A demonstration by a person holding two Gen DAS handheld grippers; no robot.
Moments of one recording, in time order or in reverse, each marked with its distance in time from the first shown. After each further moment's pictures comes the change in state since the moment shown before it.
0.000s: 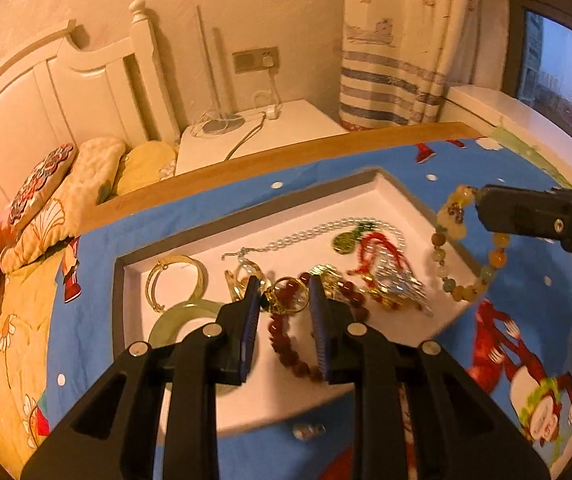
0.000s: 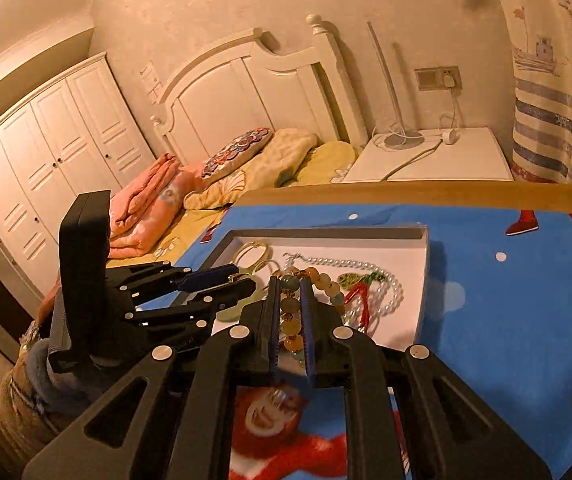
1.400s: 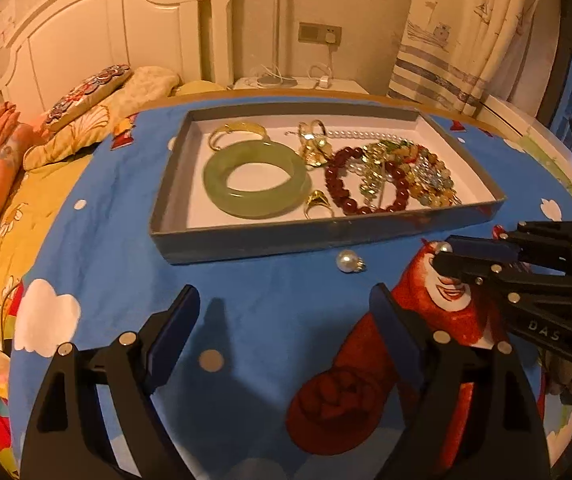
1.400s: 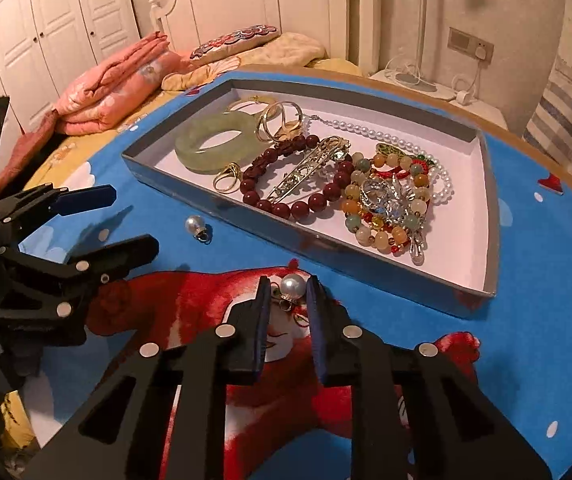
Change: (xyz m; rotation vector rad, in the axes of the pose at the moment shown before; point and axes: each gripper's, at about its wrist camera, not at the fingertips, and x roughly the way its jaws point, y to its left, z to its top) left arm -0.037 0.022 -0.116 -0.234 0.049 0.037; right arm 0.058 0.051 -0.090 -0.271 0.284 -0.194
